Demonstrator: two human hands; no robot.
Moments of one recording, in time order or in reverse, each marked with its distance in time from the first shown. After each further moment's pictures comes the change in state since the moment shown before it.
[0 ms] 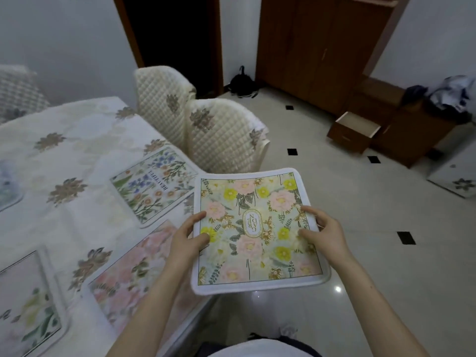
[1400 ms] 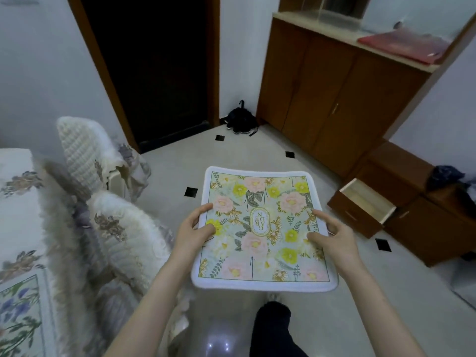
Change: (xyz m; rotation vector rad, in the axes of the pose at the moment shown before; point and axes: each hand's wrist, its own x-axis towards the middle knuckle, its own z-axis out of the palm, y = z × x) left_hand 0.491 0.231 0.327 -0.176 0.028 -0.001; right_hand 0.609 -0.150 -0.144 -0.041 -0.022 -0.007
